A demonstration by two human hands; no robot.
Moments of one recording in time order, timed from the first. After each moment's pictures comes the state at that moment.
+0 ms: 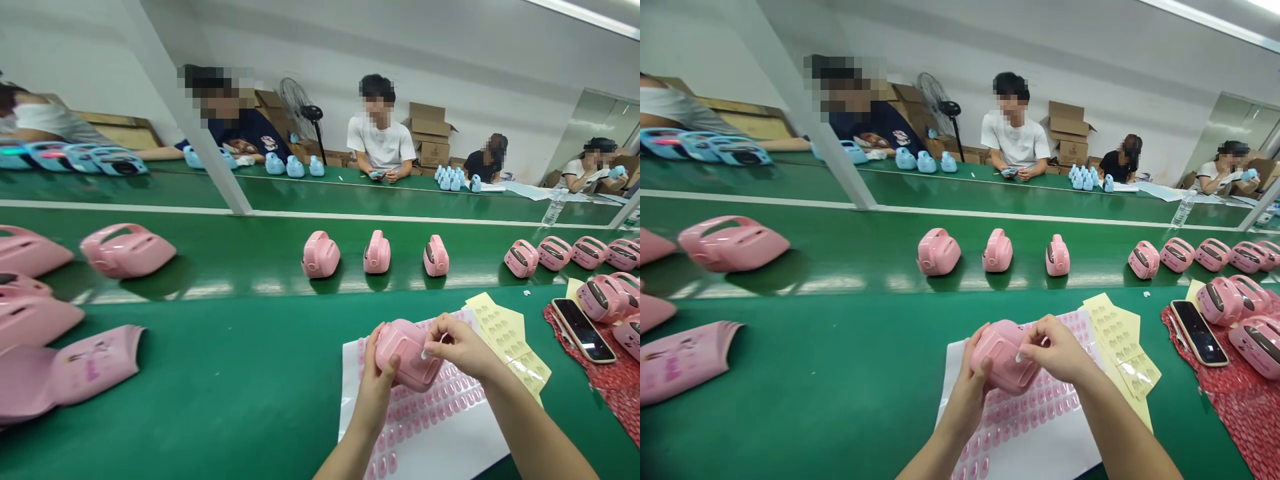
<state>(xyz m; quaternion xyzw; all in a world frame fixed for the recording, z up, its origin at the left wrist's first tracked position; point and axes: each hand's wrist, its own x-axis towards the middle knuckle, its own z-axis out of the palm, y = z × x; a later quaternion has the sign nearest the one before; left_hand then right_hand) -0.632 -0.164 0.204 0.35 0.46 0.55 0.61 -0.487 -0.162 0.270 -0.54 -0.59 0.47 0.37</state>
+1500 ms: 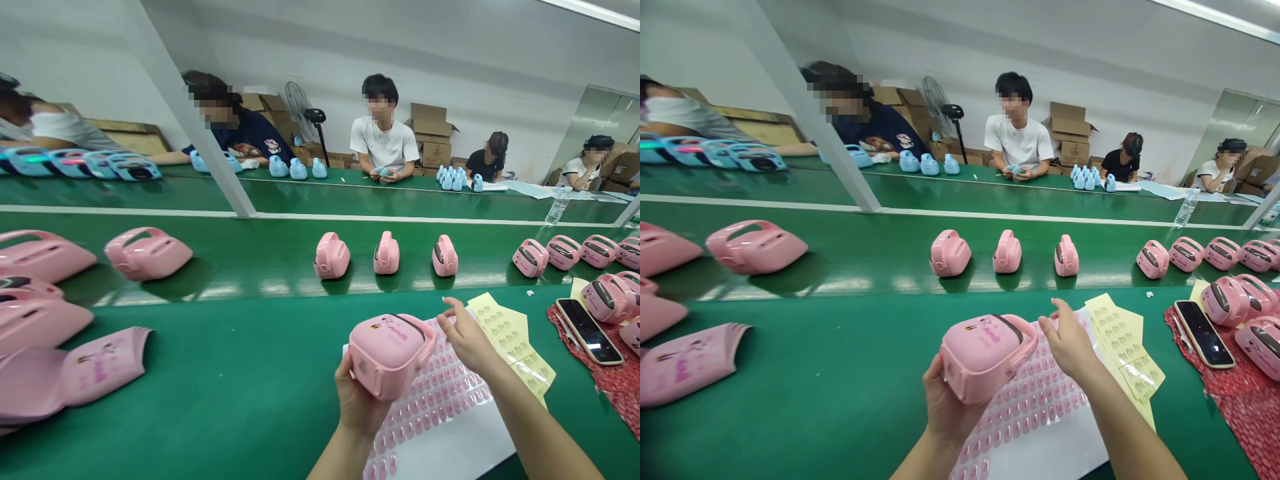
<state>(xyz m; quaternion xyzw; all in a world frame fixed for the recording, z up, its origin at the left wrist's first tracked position) -0.651 -0.153 0.212 0.09 0.27 0.59 0.76 -0.481 -0.155 0.255 -0.63 -0.56 0.37 0.40</state>
